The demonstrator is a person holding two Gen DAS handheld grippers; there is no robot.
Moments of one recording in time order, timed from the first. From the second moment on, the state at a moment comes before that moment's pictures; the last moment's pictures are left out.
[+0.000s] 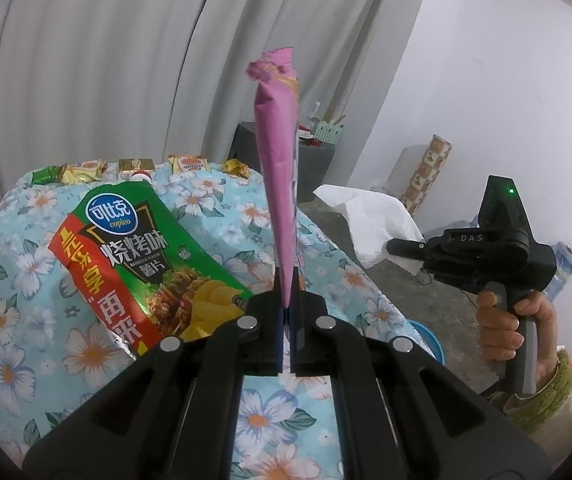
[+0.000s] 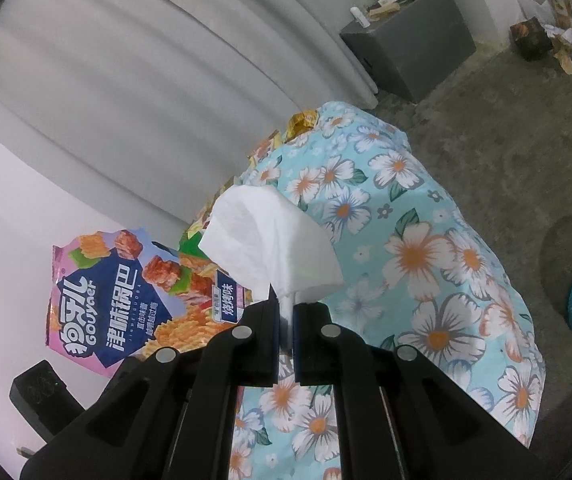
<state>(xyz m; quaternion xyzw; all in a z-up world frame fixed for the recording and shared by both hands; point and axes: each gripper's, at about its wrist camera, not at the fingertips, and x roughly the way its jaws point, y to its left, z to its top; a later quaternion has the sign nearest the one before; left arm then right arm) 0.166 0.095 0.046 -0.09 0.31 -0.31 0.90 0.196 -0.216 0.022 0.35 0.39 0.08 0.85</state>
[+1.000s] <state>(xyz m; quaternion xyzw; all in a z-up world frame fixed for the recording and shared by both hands) 0.124 0.132 0.058 -0.14 0.26 -0.30 0.91 0.153 -0.187 0.048 0.31 0.38 0.08 0.87</state>
